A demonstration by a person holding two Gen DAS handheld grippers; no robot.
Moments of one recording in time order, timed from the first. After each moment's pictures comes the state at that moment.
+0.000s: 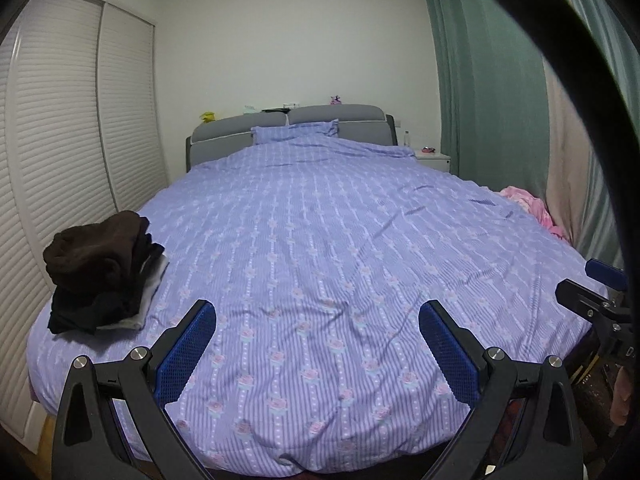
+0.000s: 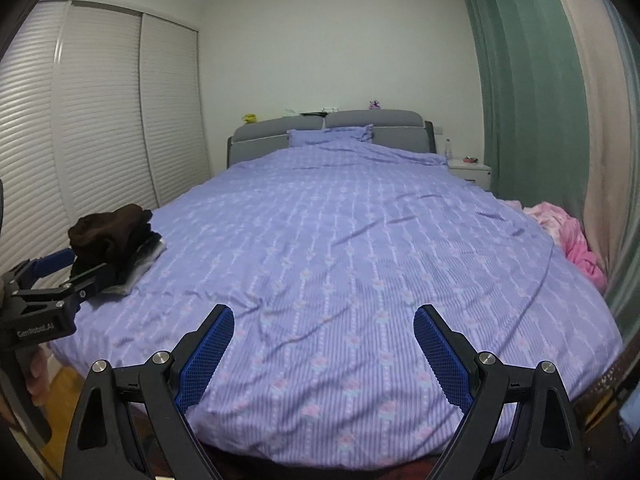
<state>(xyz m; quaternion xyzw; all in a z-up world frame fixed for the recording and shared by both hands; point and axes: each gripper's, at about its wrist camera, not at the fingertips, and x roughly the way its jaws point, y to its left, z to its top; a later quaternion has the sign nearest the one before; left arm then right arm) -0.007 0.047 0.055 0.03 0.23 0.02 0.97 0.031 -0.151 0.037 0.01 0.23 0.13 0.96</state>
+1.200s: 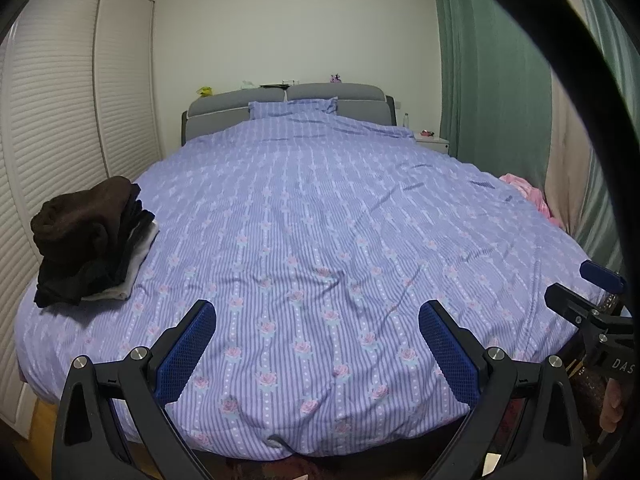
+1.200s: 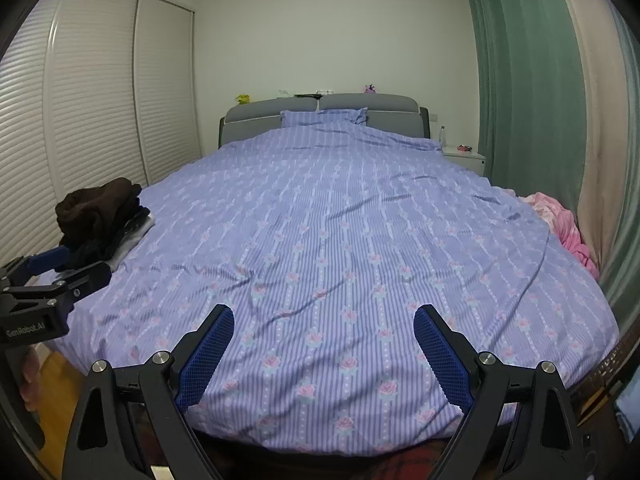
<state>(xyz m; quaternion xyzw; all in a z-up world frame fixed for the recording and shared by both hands) -0.004 0.045 0.021 0.01 0.27 0.02 0.96 0.034 -0.140 0.006 -0.01 0.26 0.12 0.96</state>
